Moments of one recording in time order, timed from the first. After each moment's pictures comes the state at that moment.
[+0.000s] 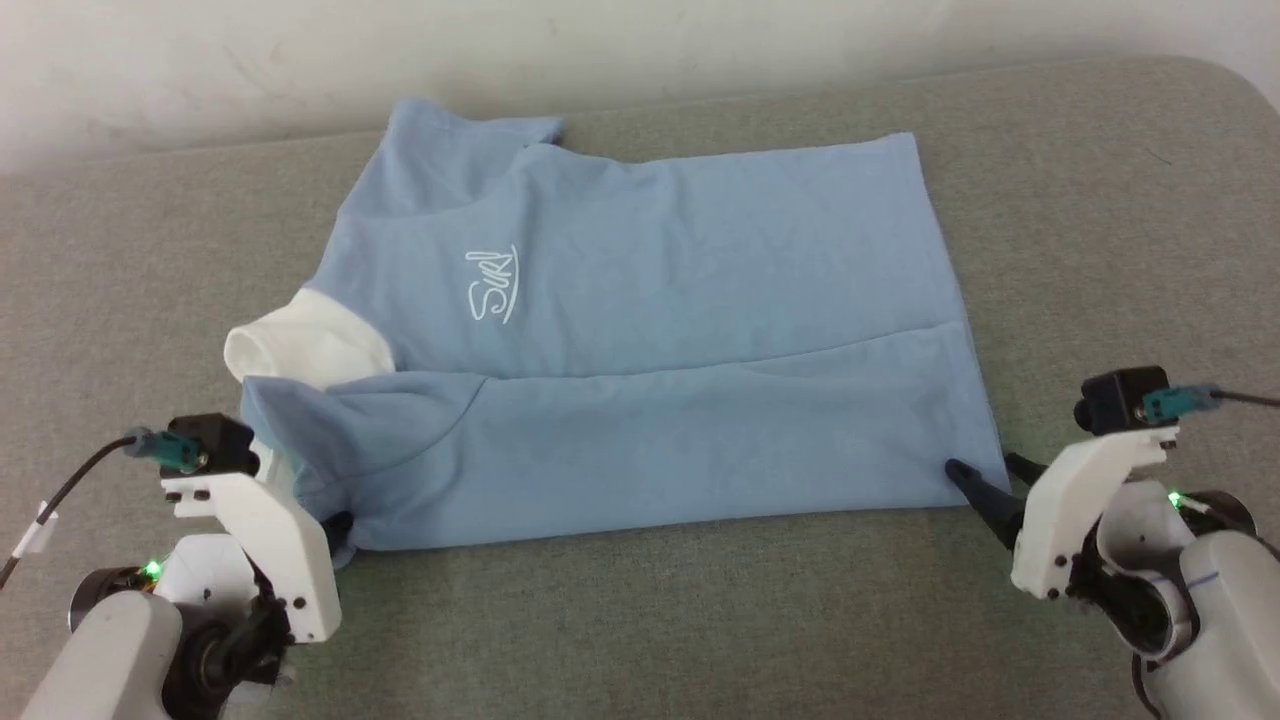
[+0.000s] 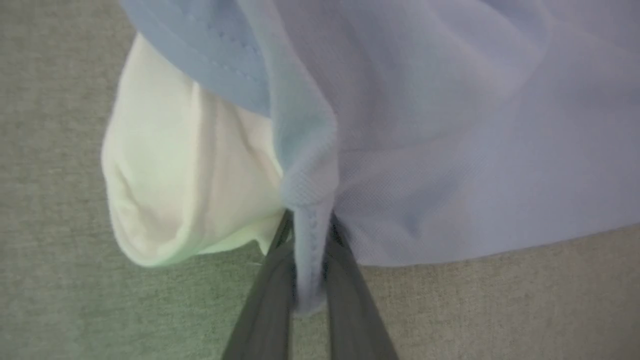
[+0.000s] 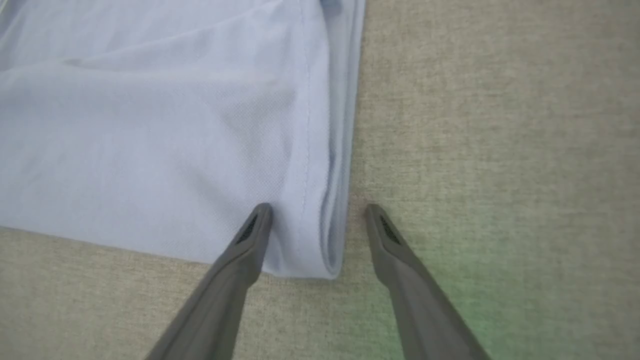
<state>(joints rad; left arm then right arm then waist) -0.20 0.52 -0.25 0.12 -0.75 0.10 0.64 -0.29 -0.29 0.17 0.36 0.56 0.13 0.49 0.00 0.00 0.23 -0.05</state>
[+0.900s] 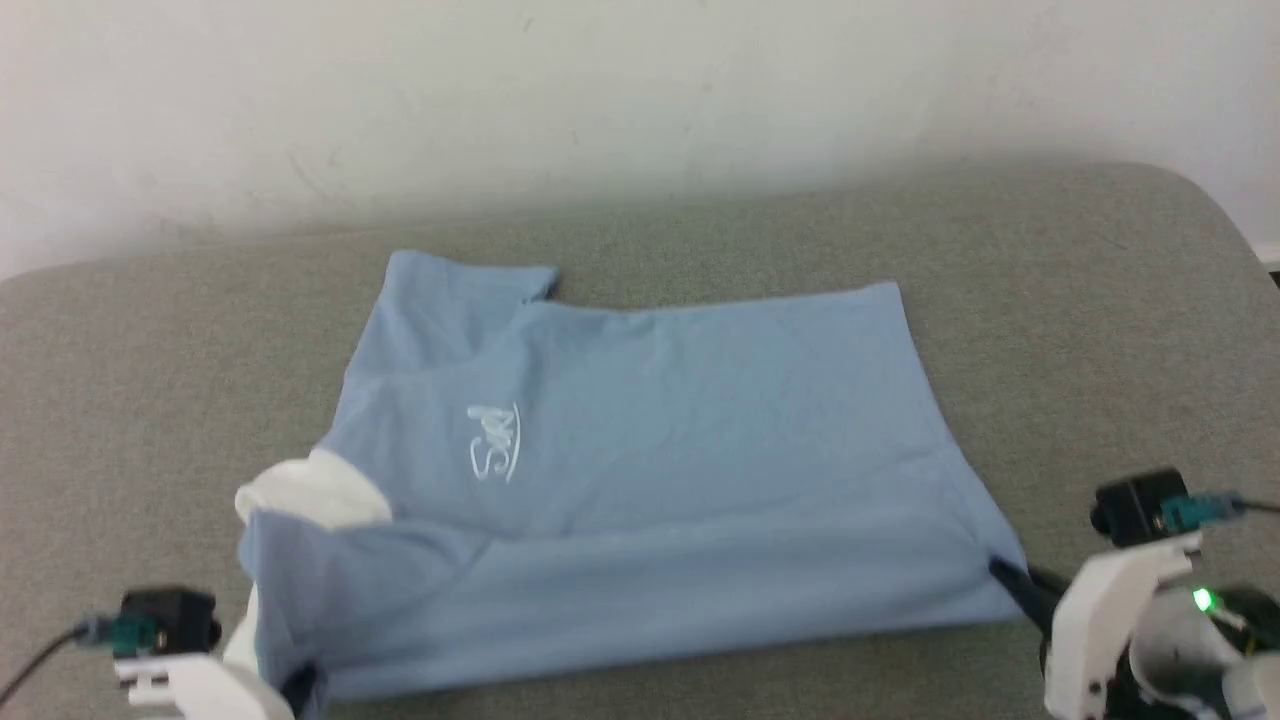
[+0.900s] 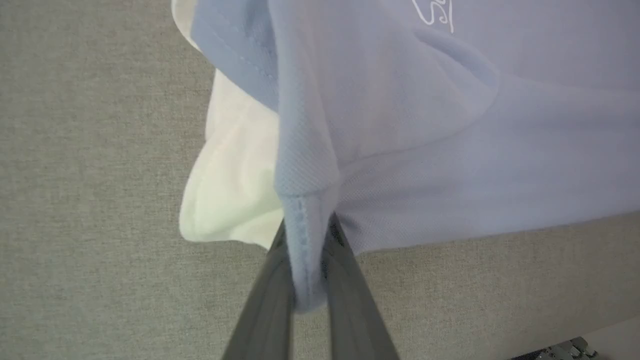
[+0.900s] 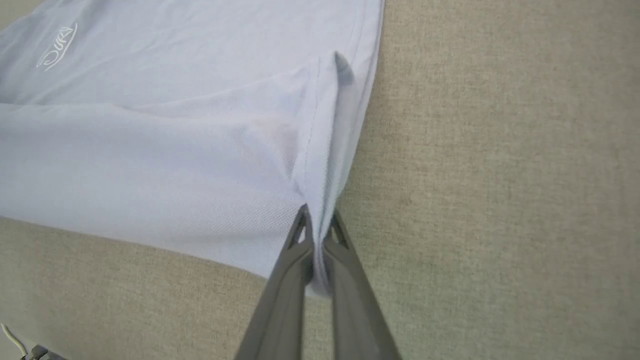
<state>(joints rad) 0.20 0.60 -0.17 -0.22 -0.73 0.23 0.58 -0.06 -0.36 0.16 0.11 0.56 0.13 0.53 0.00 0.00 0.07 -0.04</state>
